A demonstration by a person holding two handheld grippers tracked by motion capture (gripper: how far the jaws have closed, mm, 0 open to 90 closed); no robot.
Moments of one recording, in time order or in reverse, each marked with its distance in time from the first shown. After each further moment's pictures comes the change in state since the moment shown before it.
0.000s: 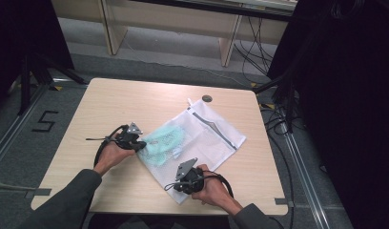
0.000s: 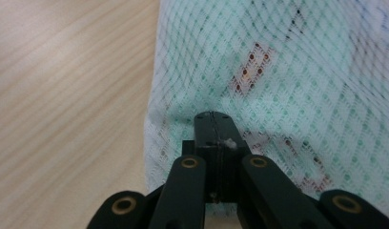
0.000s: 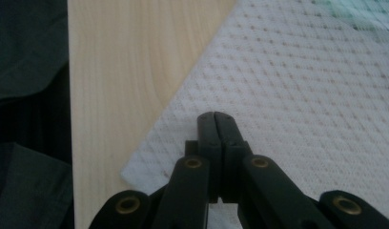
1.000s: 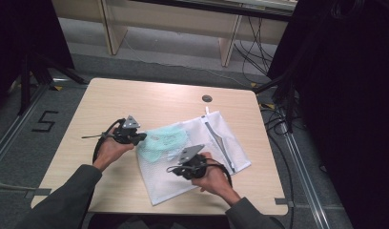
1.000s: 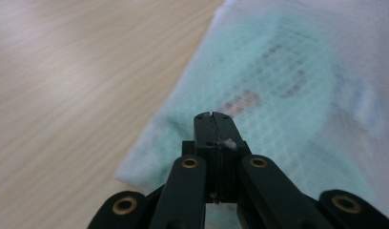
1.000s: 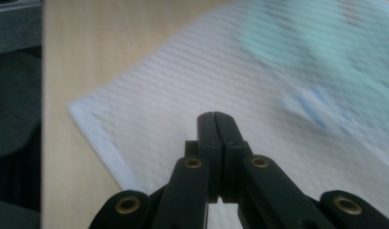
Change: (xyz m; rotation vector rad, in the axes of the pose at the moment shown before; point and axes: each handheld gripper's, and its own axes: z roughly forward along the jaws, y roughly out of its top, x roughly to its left) left arm -0.004 0.010 -0.025 -0.122 -0.008 0.007; right arm -0.029 0.008 -0.027 -0.146 -0.089 0.089
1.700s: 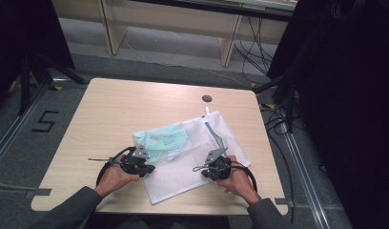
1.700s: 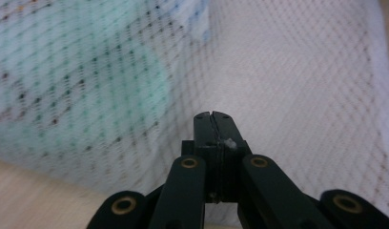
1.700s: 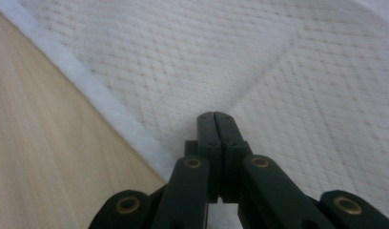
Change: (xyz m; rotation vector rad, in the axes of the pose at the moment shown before) left arm -0.066 -0.034 -0.003 0.147 -0.183 0.037; right arm -0.026 -0.064 -0.022 0.182 -0.091 0.078
